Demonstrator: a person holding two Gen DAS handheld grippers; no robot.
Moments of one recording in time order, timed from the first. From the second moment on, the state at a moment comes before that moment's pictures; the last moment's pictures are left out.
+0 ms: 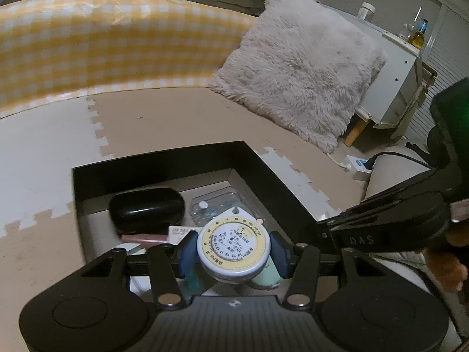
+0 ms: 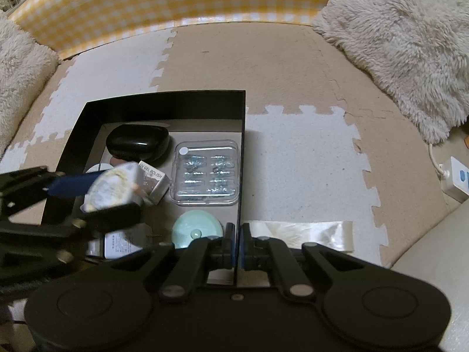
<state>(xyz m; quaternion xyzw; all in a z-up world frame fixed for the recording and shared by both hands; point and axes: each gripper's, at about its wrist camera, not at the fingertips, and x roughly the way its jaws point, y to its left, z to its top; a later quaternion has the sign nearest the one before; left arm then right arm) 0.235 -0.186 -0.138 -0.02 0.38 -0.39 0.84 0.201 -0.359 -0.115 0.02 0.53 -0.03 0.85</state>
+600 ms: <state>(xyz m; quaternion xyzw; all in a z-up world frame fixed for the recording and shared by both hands) 0.233 -0.193 -0.142 0.02 0.40 -0.39 0.83 0.201 -0.357 -0.116 0.01 0.53 -0.04 0.84</state>
